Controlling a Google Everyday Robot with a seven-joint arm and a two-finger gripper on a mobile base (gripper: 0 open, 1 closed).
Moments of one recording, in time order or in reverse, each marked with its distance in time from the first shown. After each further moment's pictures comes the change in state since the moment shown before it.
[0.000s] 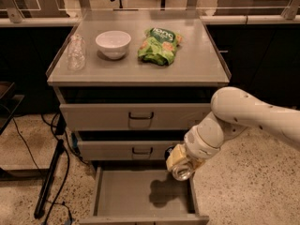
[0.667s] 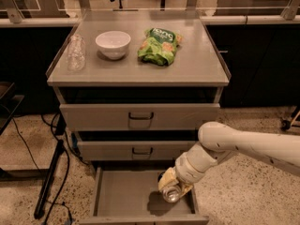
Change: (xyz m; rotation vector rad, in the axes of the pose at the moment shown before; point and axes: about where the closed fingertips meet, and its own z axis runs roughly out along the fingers) arm 0.007 -0.040 0.122 -0.094 0.103 0.164
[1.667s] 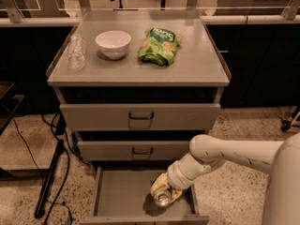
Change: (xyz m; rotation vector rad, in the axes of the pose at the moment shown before) arm -0.027 -0.023 0.070 -0.067 0.021 0.113
